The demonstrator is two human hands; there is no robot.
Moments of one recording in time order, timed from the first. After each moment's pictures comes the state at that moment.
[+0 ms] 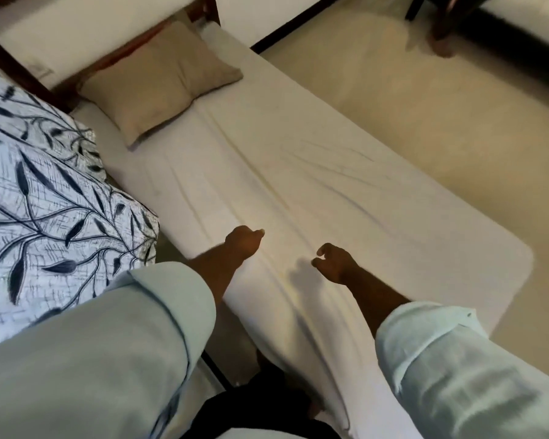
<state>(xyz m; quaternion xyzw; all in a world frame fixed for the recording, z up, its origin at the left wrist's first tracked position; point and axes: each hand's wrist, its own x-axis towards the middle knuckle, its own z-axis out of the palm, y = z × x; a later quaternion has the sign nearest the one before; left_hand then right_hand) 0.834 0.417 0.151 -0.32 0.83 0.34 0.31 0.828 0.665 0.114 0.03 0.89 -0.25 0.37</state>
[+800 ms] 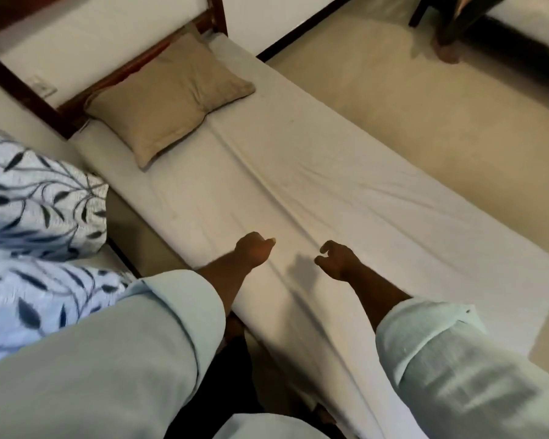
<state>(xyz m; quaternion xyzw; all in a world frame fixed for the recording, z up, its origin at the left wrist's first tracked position) 0.772 0.328 0.142 -0.25 0.85 0.33 0.32 0.759 0.556 0.112 0.05 0.90 -0.25 0.36</state>
